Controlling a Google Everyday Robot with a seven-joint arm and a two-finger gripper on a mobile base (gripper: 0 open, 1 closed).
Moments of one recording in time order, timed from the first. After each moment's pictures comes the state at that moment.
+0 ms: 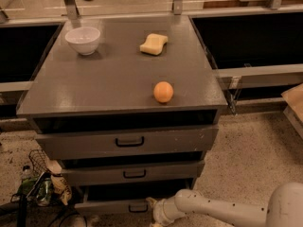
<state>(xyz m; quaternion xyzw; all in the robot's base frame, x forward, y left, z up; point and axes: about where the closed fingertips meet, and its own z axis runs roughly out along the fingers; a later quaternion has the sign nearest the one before) 0.401 0.020 0.222 -0.61 0.69 0.30 0.23</state>
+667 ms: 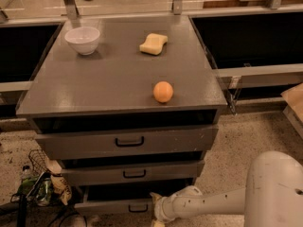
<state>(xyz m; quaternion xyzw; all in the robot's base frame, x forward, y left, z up) 0.425 0.004 0.221 -0.65 0.70 0.19 0.24</state>
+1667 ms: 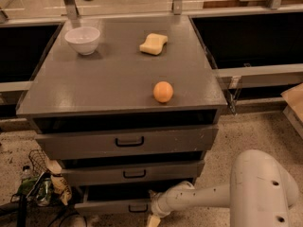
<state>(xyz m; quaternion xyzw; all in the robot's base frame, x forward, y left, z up) 0.452 0.018 0.185 -0.63 0.73 0.20 0.21</state>
